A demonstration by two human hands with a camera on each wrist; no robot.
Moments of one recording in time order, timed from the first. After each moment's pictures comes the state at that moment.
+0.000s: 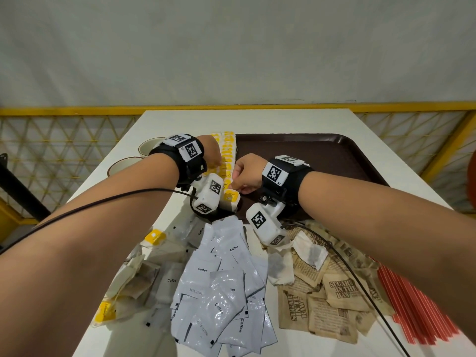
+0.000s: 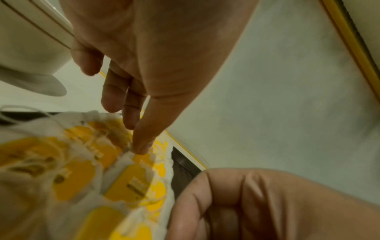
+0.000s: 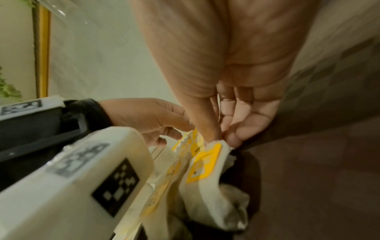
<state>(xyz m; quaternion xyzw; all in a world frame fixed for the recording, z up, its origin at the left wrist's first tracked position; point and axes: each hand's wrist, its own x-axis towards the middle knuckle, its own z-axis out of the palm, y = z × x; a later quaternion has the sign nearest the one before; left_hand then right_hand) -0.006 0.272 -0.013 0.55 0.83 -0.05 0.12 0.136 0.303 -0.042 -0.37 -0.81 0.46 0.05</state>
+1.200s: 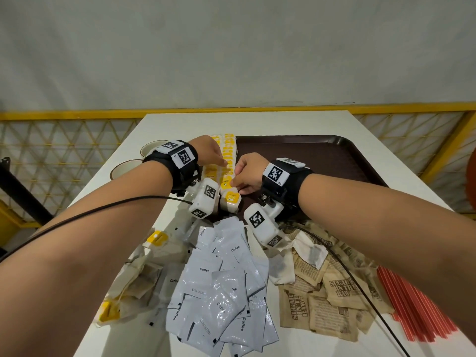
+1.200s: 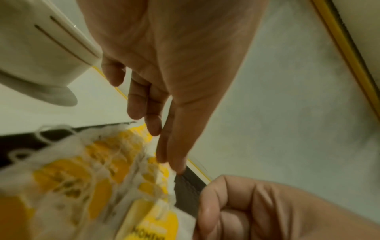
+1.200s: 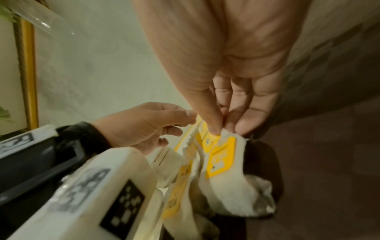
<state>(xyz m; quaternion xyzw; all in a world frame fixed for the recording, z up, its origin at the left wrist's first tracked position) -0.015 0.262 -0.015 0.57 0.80 0.09 0.14 0.137 0.295 -0.038 -0.40 -0.75 0.52 0.10</state>
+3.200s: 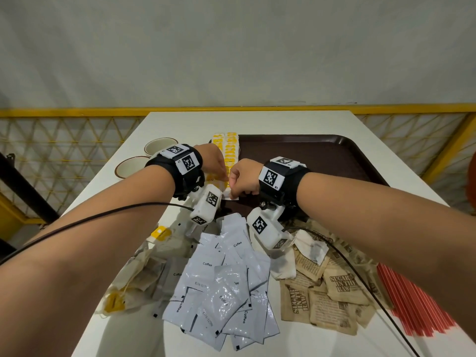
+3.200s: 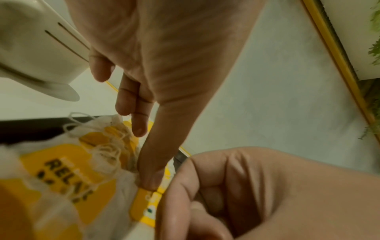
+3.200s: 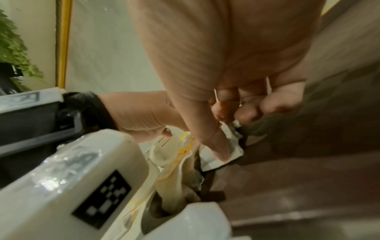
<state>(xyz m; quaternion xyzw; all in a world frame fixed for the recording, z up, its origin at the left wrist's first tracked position) -0.002 0.245 -0.017 0.59 0.79 -0.01 0.15 0.134 0.286 -0.035 -0.31 -0.89 0.32 -0.03</state>
